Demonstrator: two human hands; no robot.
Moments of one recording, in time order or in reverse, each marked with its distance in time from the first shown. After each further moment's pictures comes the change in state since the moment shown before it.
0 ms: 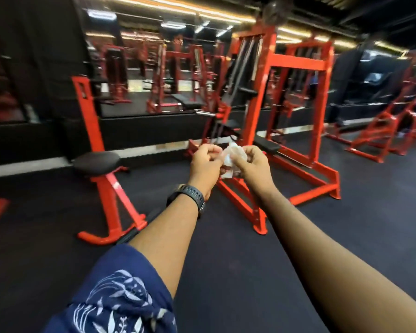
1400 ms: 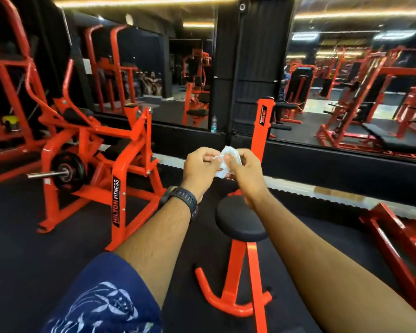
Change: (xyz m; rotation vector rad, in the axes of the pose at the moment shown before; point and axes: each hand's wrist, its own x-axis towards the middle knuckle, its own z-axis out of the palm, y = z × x) left_hand 0.469 -0.112 -0.550 0.438 0.803 0.079; right_hand 0.390 0.141 0.710 0.336 -0.738 -0.014
